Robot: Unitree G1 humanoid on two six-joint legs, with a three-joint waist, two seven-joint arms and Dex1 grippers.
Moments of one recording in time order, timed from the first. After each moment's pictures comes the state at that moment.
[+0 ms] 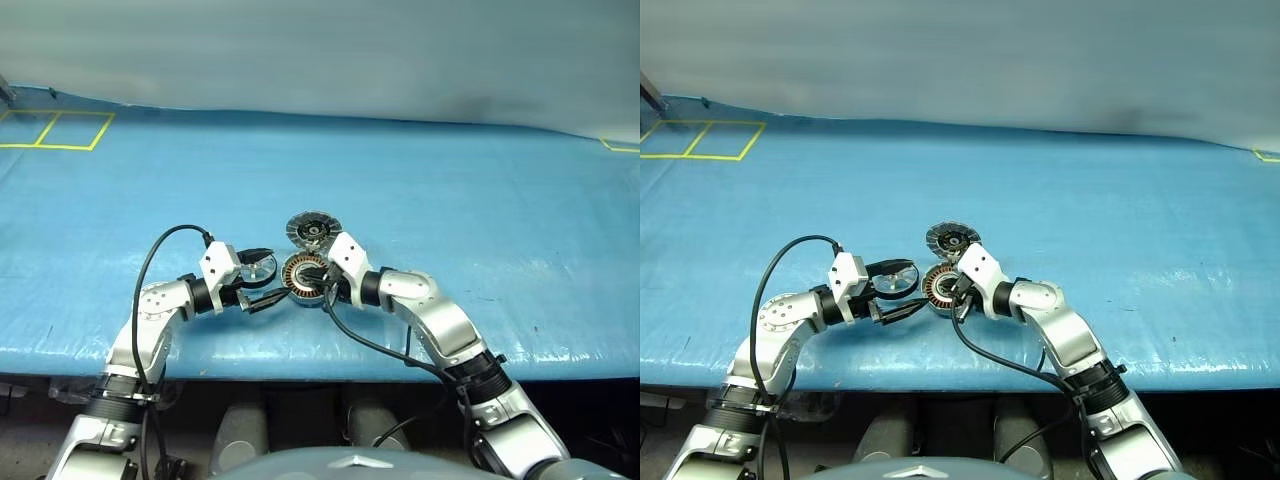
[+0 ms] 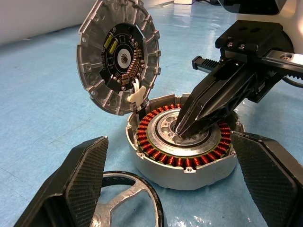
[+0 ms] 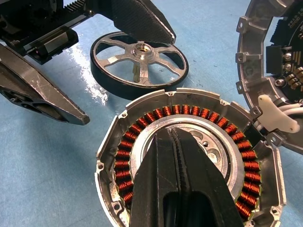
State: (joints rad) left arm -0.15 0.48 -0.09 0.04 -0.29 0.08 -0.98; right arm -0.33 -0.30 0.35 -0.09 0.14 0.53 0.72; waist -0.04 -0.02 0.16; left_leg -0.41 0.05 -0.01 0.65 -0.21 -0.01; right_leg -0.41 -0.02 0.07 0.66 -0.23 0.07
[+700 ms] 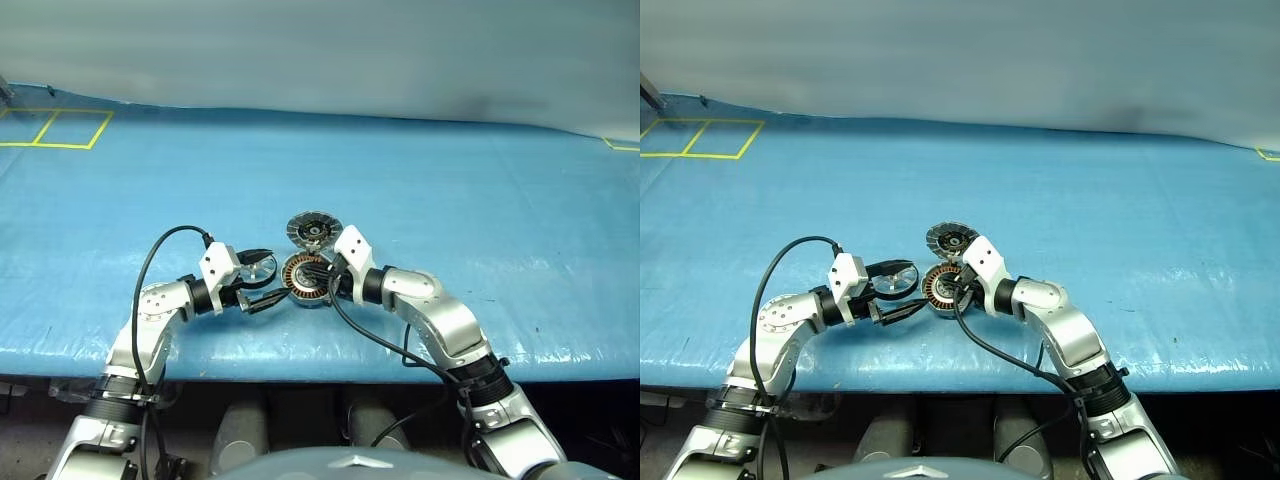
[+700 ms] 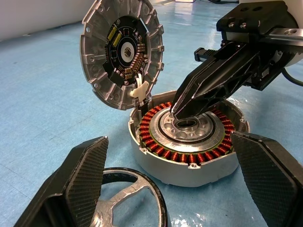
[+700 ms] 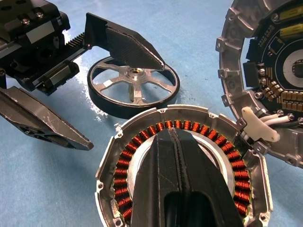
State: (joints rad) left arm -0.15 0.48 -0.09 0.04 -0.29 0.08 -0.98; right arm -0.32 -0.29 0.30 -0.14 0.22 0.58 0.69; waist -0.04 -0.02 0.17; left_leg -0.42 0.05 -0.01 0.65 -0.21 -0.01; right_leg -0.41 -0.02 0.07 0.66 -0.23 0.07
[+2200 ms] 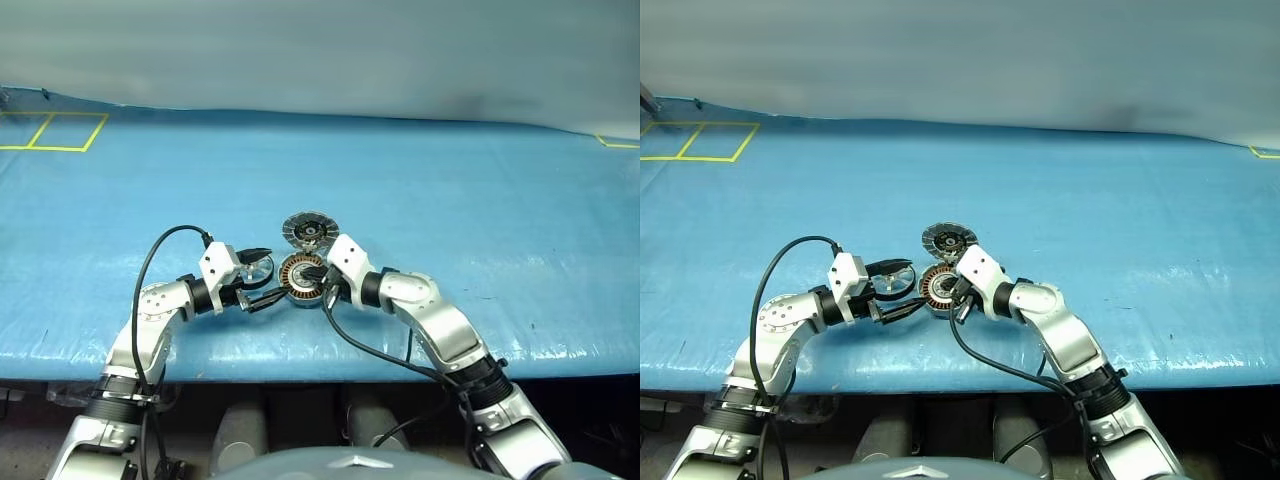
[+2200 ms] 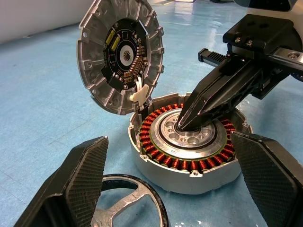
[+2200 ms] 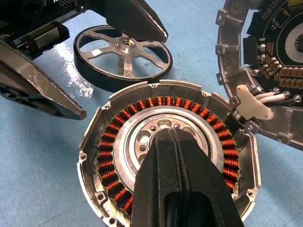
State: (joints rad) left arm -0.15 0.48 -0.09 0.04 -0.29 0.07 -0.96; right arm -0.31 -0.29 0.35 -0.12 0.11 0.53 0.68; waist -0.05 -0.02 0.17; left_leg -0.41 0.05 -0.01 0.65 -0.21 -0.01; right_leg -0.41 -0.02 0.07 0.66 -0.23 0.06
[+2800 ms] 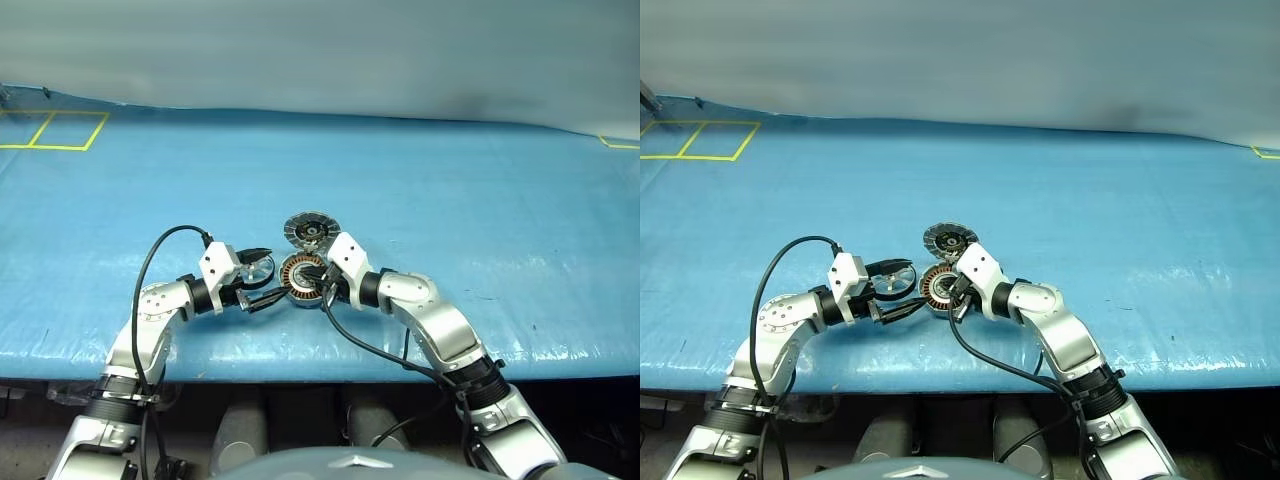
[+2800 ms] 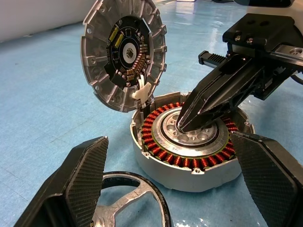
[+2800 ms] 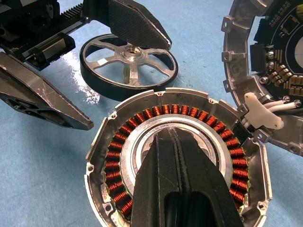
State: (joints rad) left arm -0.15 0.48 -0.09 0.04 -0.29 0.07 -0.96; right arm -0.31 -0.28 0.35 -0.12 0.12 0.53 0.70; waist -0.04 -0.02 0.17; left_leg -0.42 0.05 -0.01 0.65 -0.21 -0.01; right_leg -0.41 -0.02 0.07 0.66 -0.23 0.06
